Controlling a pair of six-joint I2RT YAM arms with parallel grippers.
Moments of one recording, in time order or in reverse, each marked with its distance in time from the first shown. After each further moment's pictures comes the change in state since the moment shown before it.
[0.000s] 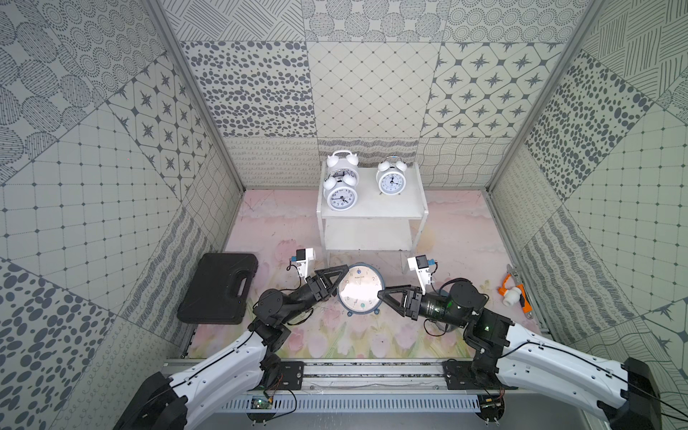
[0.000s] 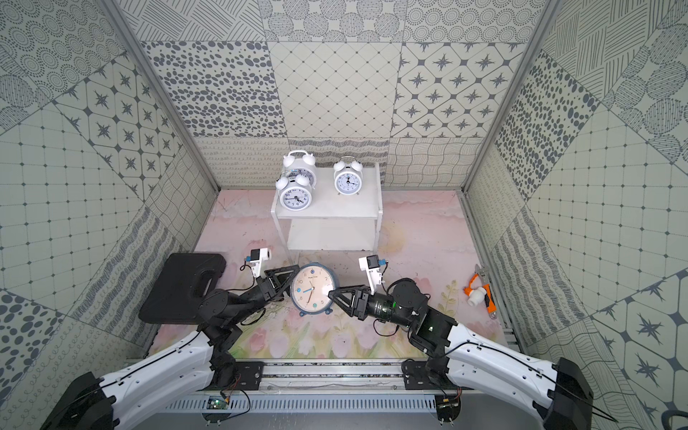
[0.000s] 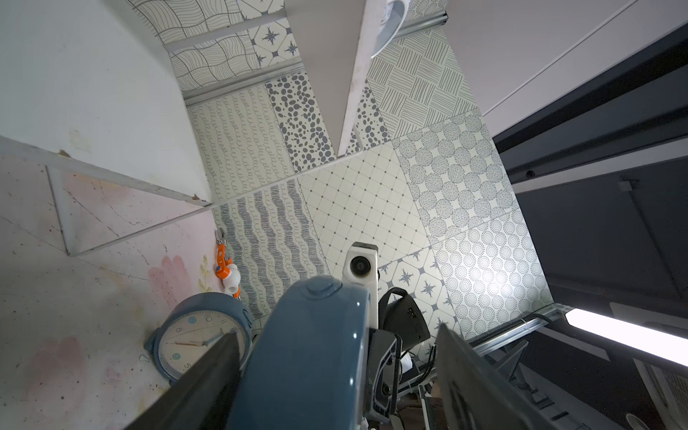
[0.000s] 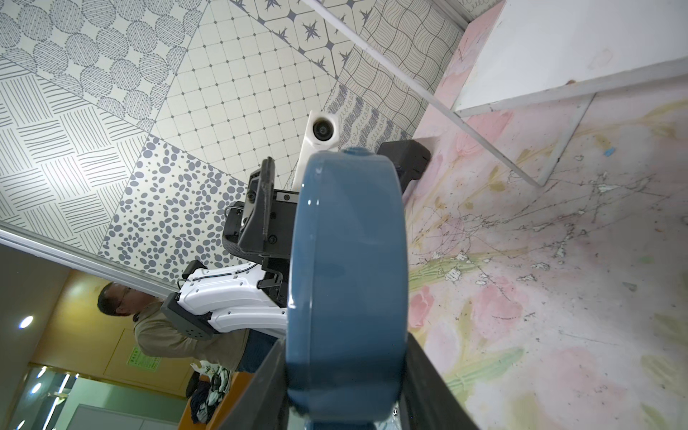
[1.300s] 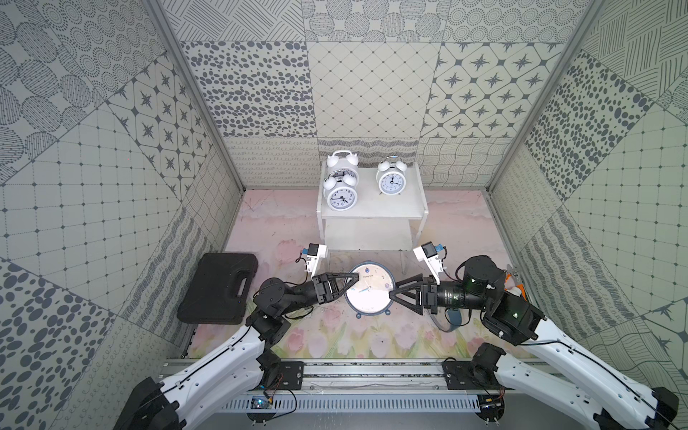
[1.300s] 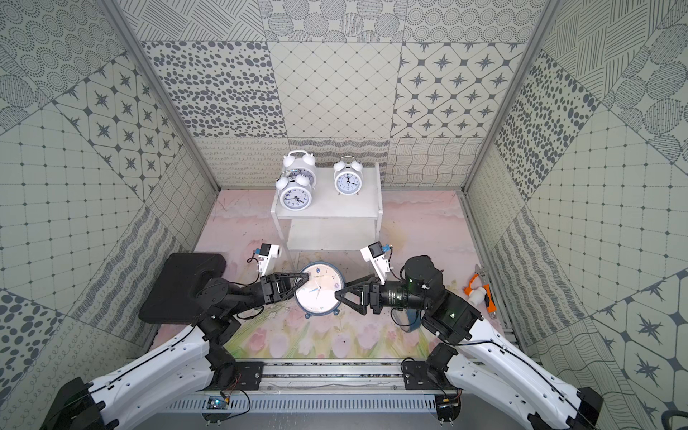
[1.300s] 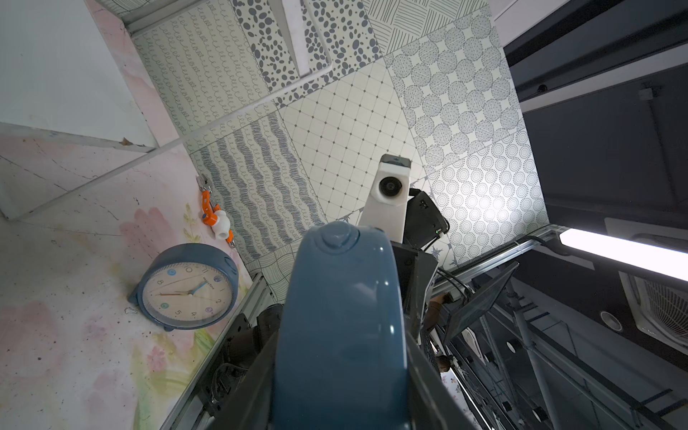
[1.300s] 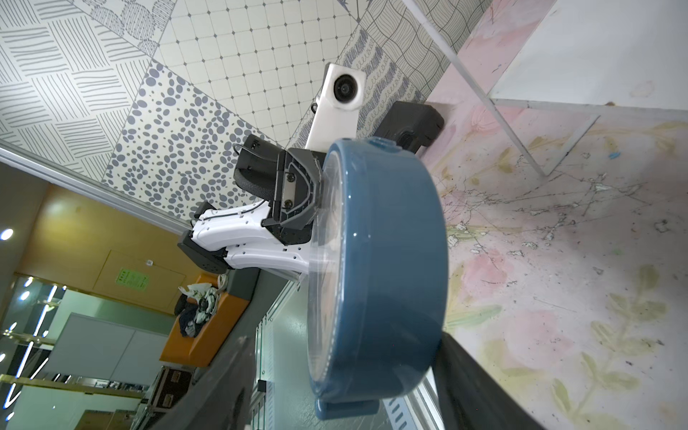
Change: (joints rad) left arm 0.000 -0.009 0.132 -0.185 0.231 0.080; right arm -0.166 0.002 0.314 -0.497 -0.340 -0.237
